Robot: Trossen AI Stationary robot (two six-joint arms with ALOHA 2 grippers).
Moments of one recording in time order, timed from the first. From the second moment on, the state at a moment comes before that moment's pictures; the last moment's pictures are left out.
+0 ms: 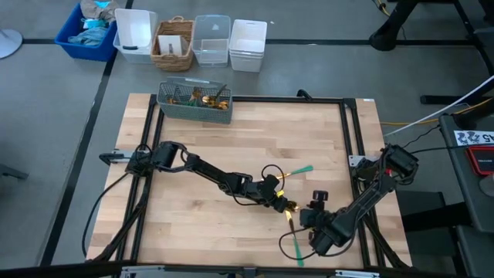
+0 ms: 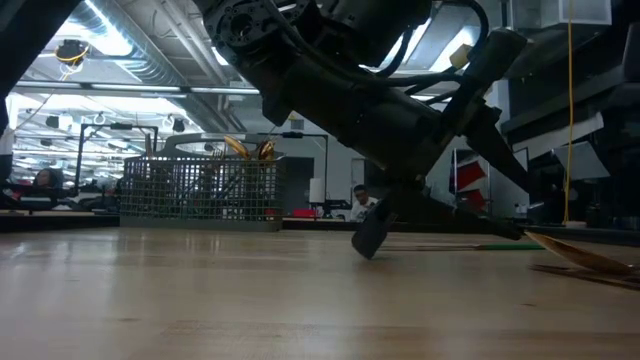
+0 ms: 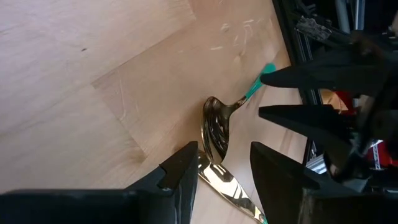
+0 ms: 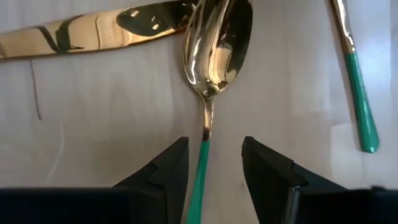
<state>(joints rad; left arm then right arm) -0.22 2.29 1.45 0.28 -0.08 -1.23 0.87 1.79 1.05 -0.93 0.44 0.94</state>
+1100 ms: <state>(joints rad) -0.21 2.19 1.44 0.12 0.08 -0.86 0.70 1.76 0.93 -0.68 0.32 0.84</state>
